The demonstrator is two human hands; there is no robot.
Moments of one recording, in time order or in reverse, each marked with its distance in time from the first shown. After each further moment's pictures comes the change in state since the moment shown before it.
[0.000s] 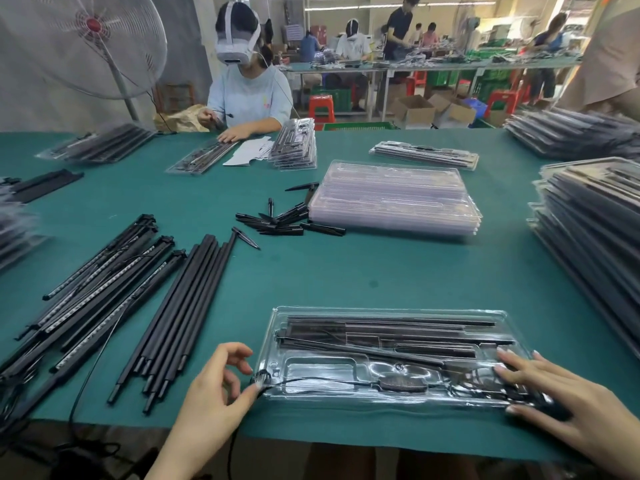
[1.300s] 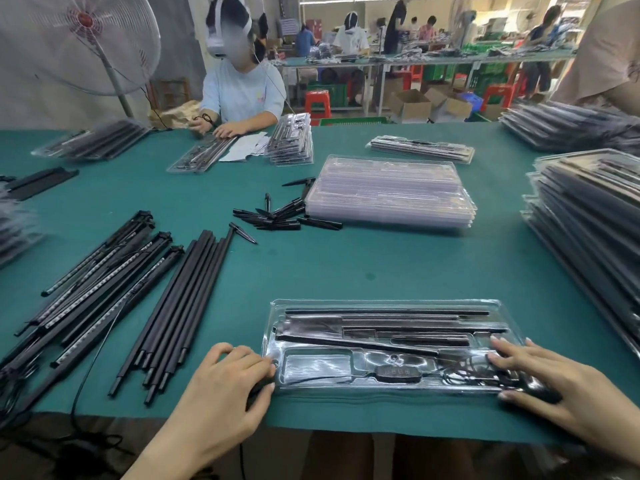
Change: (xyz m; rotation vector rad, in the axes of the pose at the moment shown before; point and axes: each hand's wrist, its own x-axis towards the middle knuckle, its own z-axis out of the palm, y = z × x) left_hand 0.003 0.009 -0.002 0.797 -0.056 0.641; right_hand 0.003 -0.007 -0.009 0.004 -0.052 0.001
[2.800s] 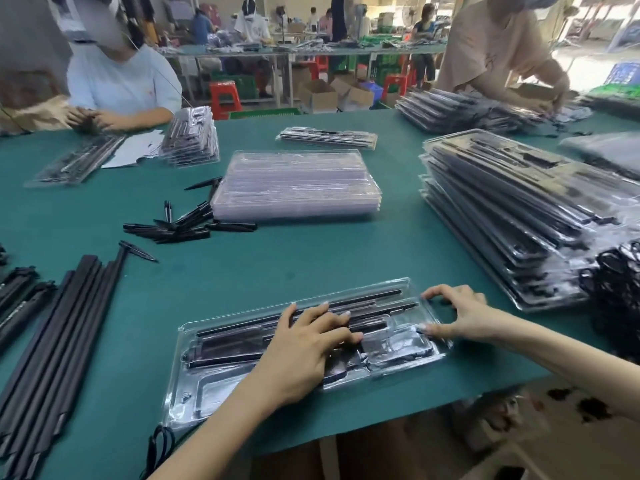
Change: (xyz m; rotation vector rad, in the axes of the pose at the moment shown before) left_hand 0.128 0.106 0.064 -0.355 -0.367 0.275; right_hand 0.038 0.004 -0.027 0.055 -0.229 0.656
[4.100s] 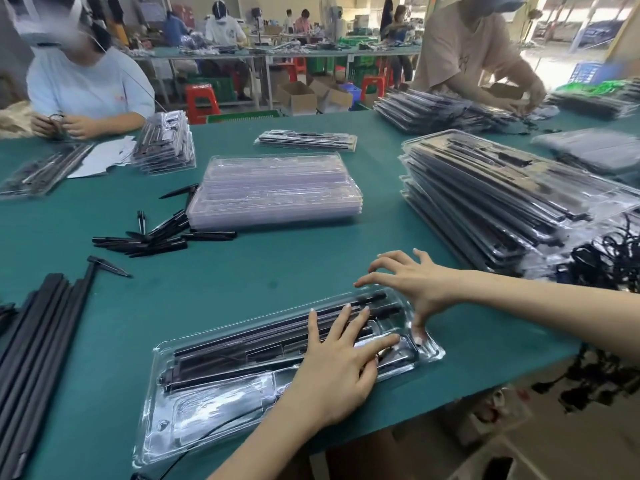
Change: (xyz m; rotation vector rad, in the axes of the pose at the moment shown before) left_hand 0.030 0.045 0.025 -0.019 -0.009 0.037; right_hand 0.039 -0.056 -0.035 -0.746 -0.132 -0.465
